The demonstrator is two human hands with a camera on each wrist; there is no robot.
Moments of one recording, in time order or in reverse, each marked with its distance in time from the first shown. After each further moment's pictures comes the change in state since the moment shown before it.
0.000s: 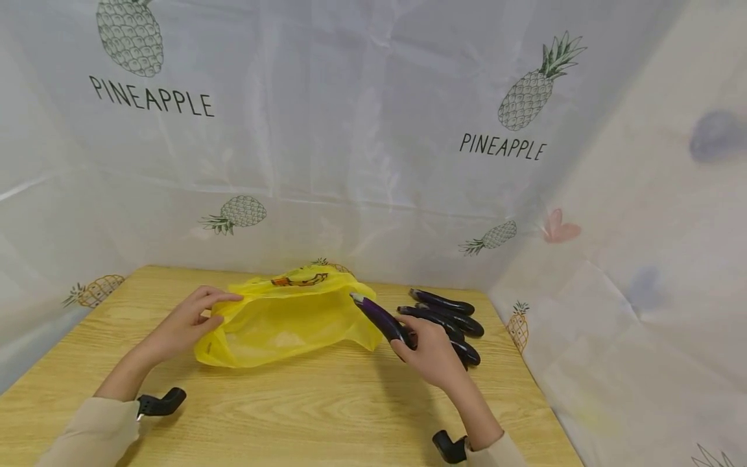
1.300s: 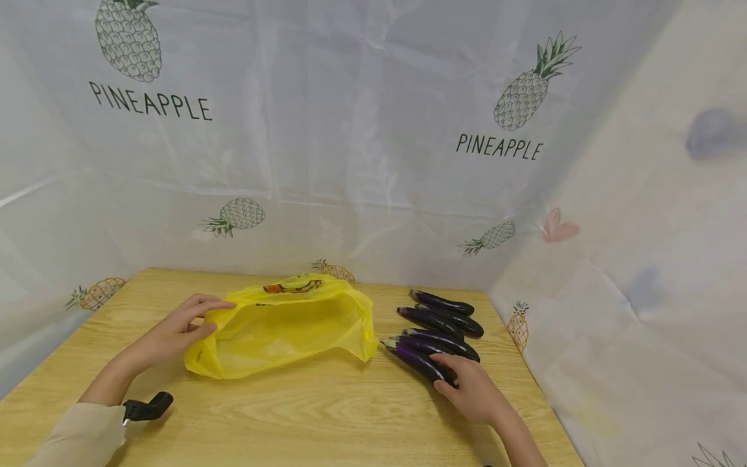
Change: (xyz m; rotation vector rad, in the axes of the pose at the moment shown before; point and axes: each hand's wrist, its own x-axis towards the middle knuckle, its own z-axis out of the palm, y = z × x) left_hand -0.013 -0.007 -0.011 -0.061 -0.113 -0.051; right_hand -0.058 0.097 -0.012 -0.006 -0.190 -0.024
